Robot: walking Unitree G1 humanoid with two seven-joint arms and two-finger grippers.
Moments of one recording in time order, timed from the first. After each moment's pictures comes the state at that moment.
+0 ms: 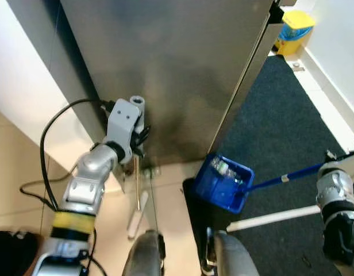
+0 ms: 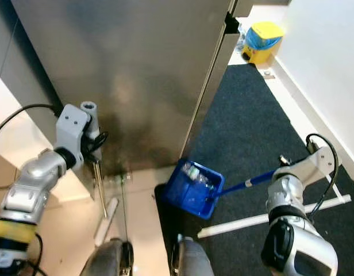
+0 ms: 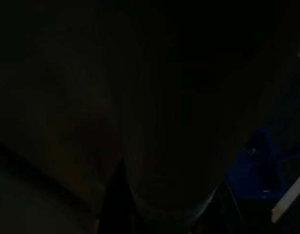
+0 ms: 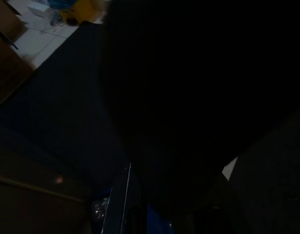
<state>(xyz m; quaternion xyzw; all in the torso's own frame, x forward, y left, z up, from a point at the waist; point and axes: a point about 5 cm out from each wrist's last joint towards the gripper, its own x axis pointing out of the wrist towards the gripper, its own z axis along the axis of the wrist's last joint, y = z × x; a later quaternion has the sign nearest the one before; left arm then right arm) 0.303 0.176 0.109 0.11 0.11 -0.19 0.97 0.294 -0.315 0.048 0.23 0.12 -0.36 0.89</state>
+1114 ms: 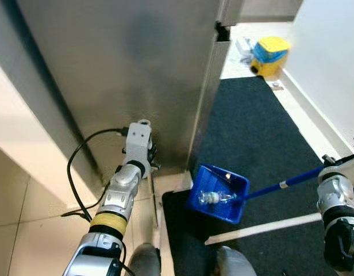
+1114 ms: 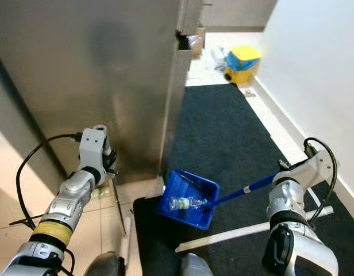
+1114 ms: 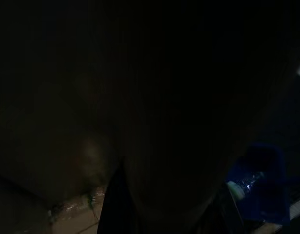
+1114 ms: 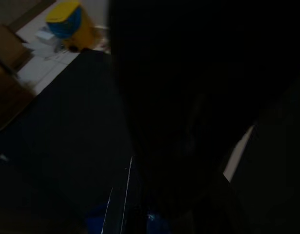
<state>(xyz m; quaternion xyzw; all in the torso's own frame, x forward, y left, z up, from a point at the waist) 0.307 0.153 0.051 0.06 0.16 -0.09 0.98 0.290 -0.313 0.043 0.22 0.12 -0.35 0.90</state>
